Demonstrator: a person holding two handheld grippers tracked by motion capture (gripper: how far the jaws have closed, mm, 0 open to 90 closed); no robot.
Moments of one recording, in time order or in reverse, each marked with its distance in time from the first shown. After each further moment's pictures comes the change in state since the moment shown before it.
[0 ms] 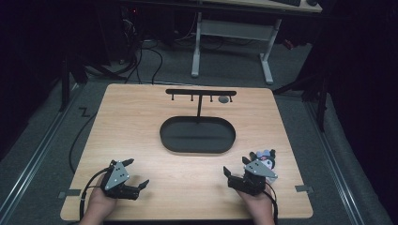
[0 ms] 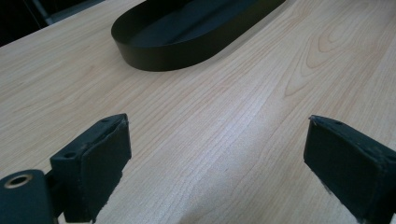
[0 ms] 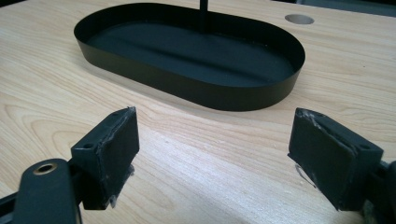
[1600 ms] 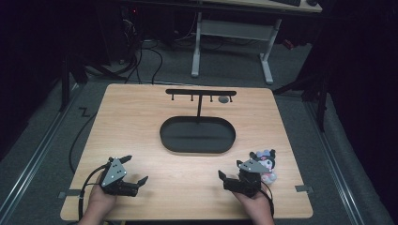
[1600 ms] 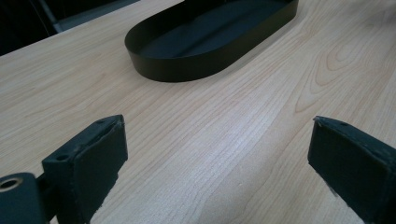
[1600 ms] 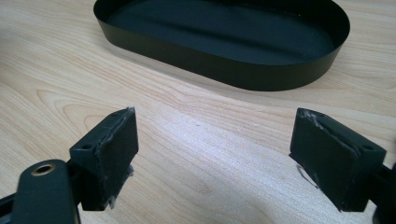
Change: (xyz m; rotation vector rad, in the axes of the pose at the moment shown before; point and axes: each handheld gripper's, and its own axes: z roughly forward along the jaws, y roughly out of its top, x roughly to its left) left arm 0.008 0.003 0.000 -0.043 0.011 -0.037; right arm 0.011 0.007 0.005 0.120 0.072 0.043
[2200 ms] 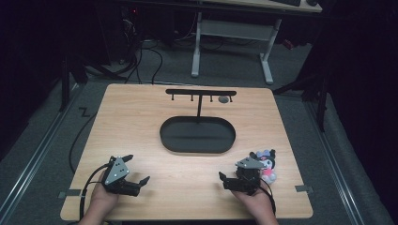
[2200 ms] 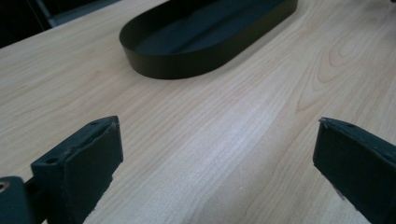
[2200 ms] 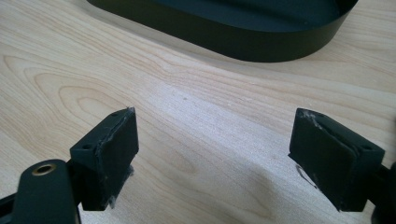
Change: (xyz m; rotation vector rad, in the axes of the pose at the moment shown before) left arm -0.001 -0.001 0.008 0.031 -0.016 0.009; right arm -0.005 0.003 0.009 0.141 -0.026 -0.024
